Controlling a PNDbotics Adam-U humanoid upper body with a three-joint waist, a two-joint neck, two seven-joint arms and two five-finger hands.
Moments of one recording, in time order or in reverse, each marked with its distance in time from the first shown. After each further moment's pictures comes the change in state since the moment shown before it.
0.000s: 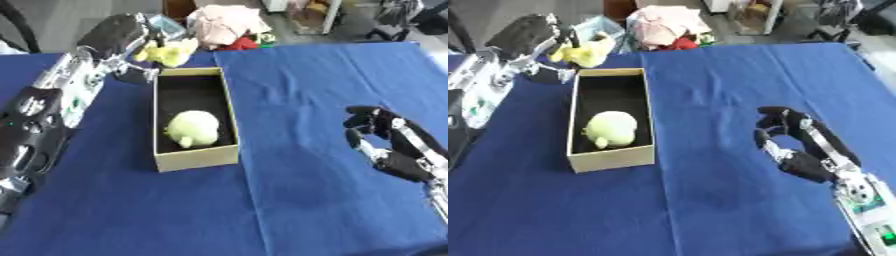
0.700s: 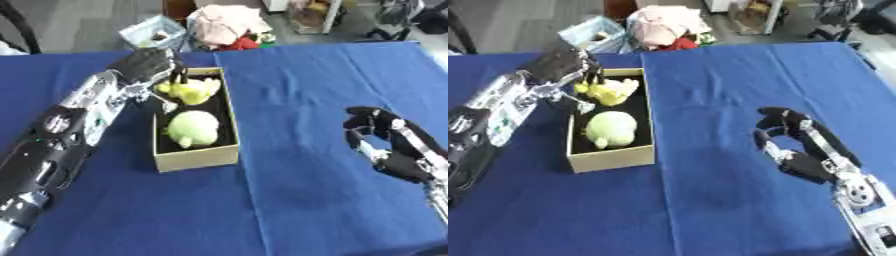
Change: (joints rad) left arm 0.043 -0.030 -0.035 0.000 0.032 -0.091 -0.123; right arm 0.001 0.000 0.002 0.000 0.000 0.000 0.000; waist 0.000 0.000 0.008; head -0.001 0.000
